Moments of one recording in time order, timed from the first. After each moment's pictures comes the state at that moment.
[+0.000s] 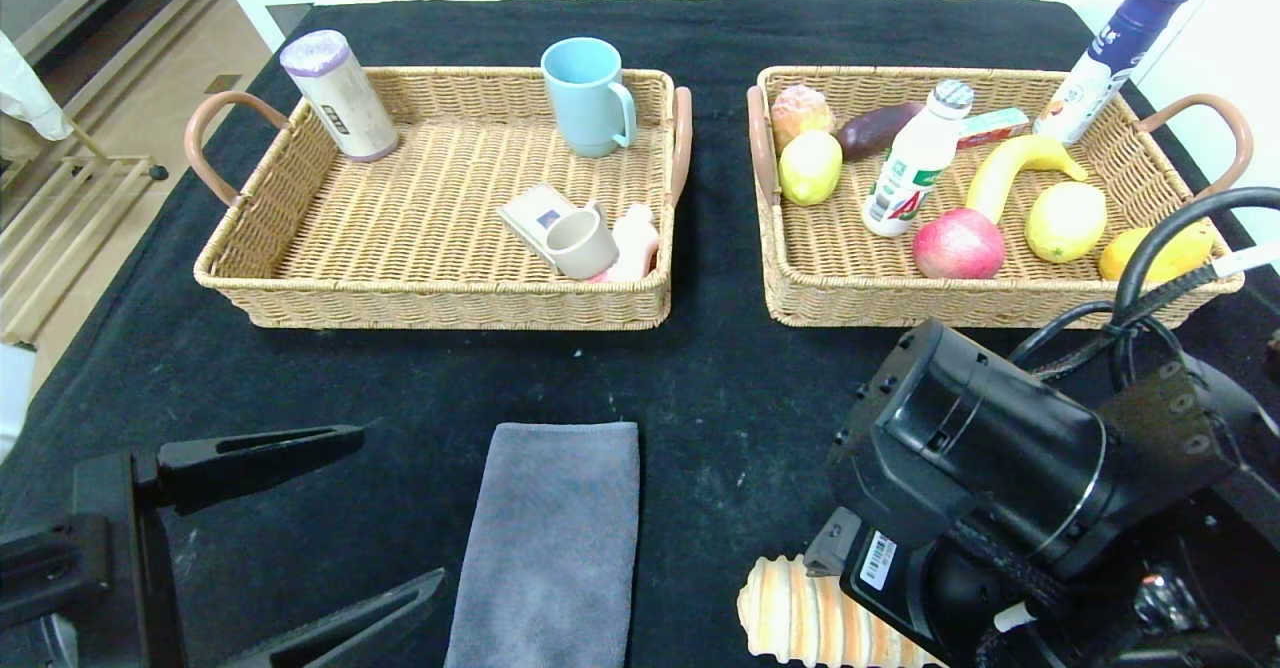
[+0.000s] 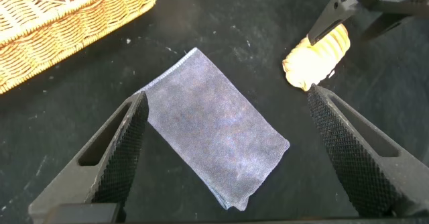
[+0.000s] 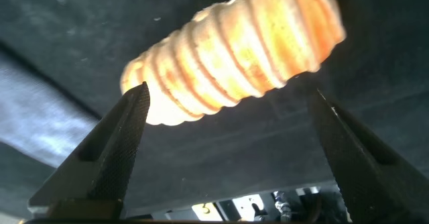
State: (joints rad) left arm -0.50 0.97 -0.53 -0.27 -0.28 0.16; right arm 0.99 1.72 -1.41 0.88 -0.28 1.52
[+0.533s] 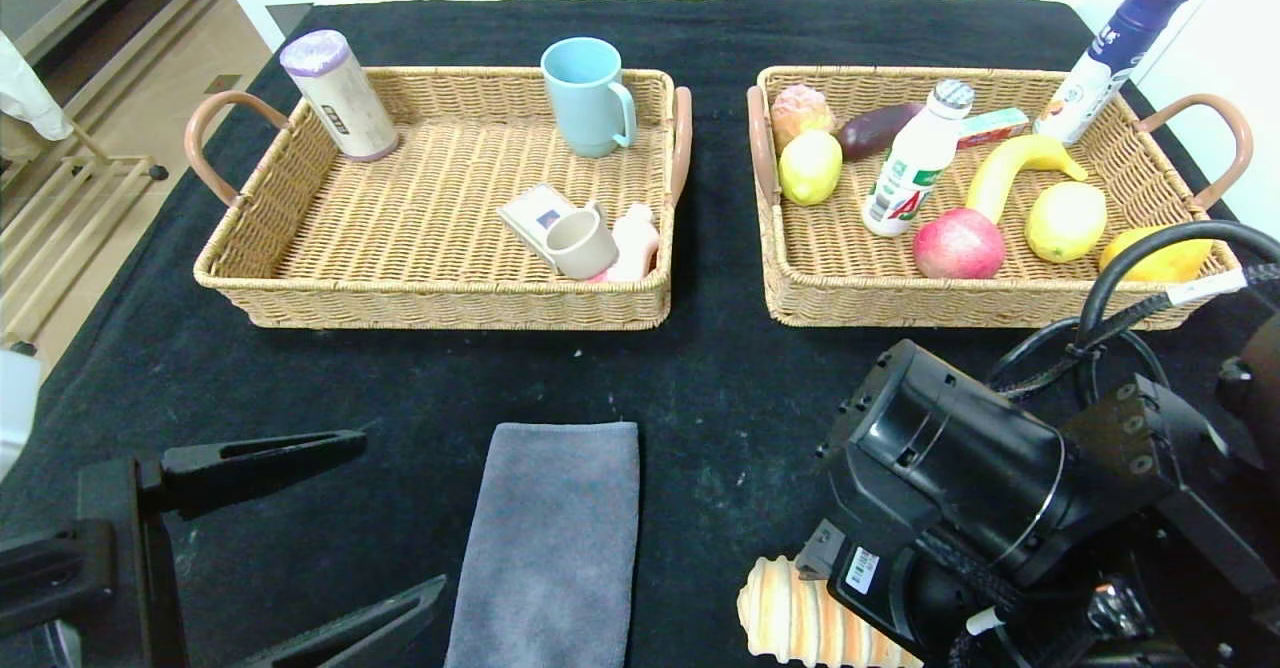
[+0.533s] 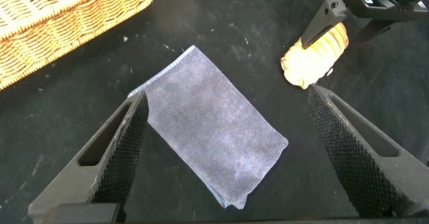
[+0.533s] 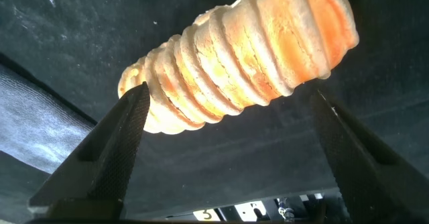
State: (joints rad) left arm -0.50 0.97 -0.52 -0.27 -0.29 0.16; right arm 0.99 1.74 -1.38 0.83 -0.28 1.52
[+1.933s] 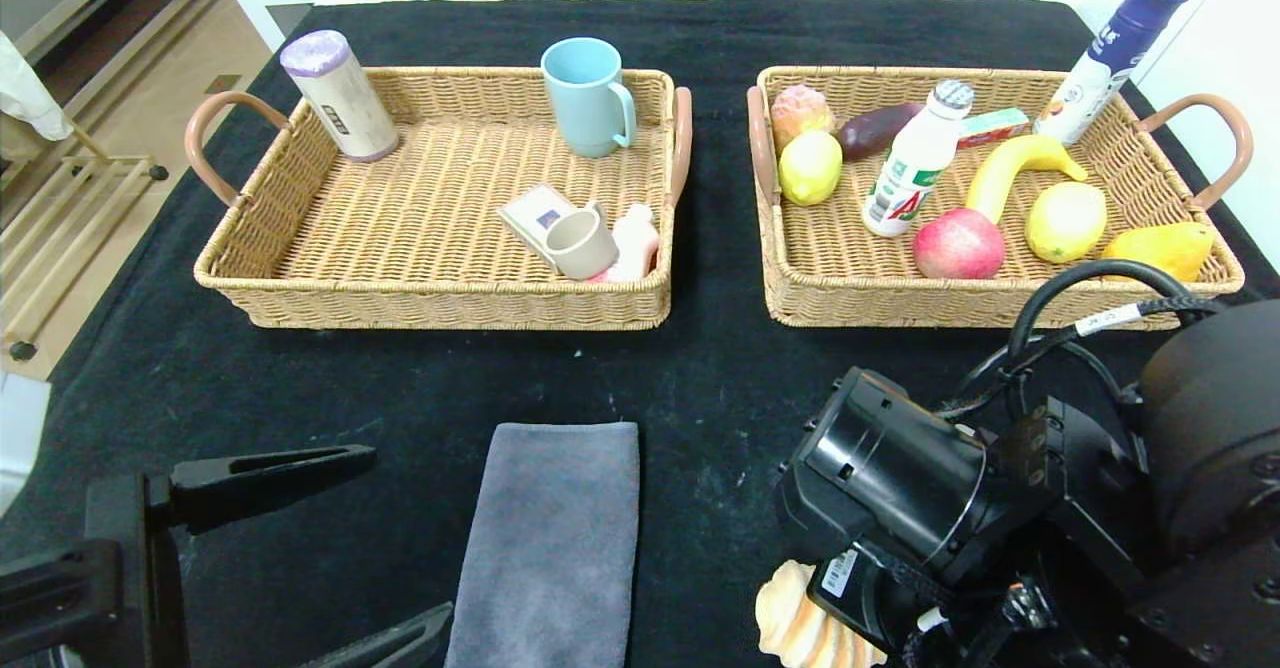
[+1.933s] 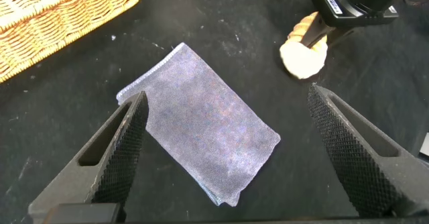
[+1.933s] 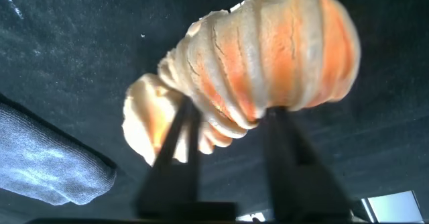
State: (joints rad) left arm -0.53 0.96 -0.51 -0.27 -0.29 0.17; right arm 0.97 1.80 -1.37 0.82 -0.28 1.52
